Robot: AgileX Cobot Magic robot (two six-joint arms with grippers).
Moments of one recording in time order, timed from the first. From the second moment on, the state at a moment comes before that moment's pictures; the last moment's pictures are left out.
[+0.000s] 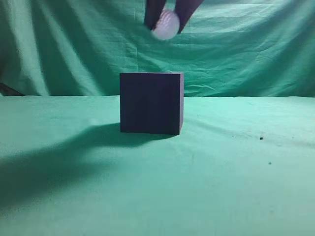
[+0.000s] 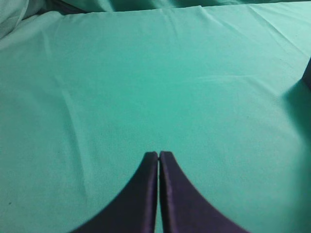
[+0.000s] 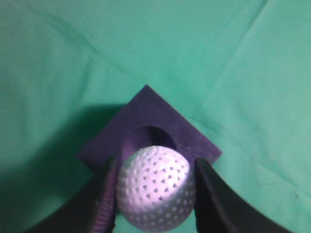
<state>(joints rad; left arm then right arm) -0.11 -0.02 0.02 0.09 0.36 -0.03 0.69 1.74 -1.42 -0.02 0.80 0.06</state>
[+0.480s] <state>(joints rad) -0.11 -0.02 0.02 0.09 0.36 -0.03 0.71 1.84 -1.42 -0.03 0.72 0.05</state>
